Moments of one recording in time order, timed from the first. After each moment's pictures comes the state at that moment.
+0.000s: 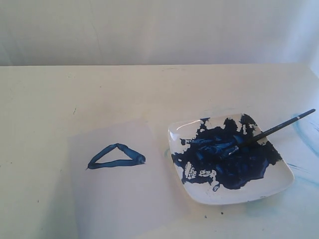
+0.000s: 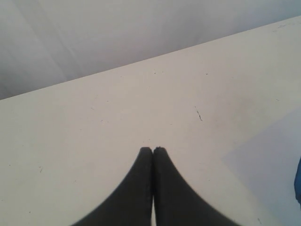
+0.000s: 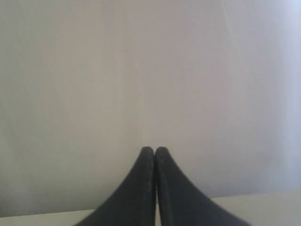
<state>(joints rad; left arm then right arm) -0.01 0.72 -0.45 -0.55 0.16 0.79 0.13 0.32 -0.80 0.47 0.41 -0.20</state>
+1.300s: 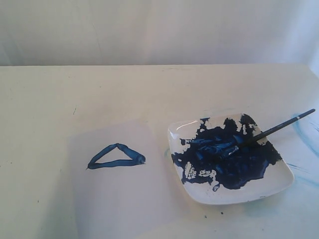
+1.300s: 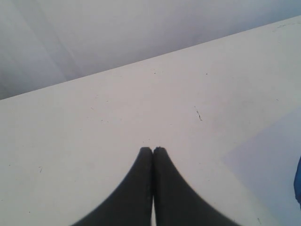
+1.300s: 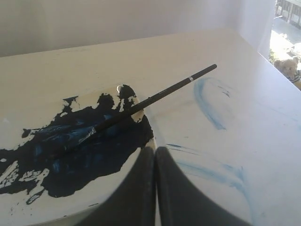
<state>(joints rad) -0.01 0.72 -0.45 -0.55 0.16 0.79 0.11 0.01 -0.01 0.10 0.34 -0.01</state>
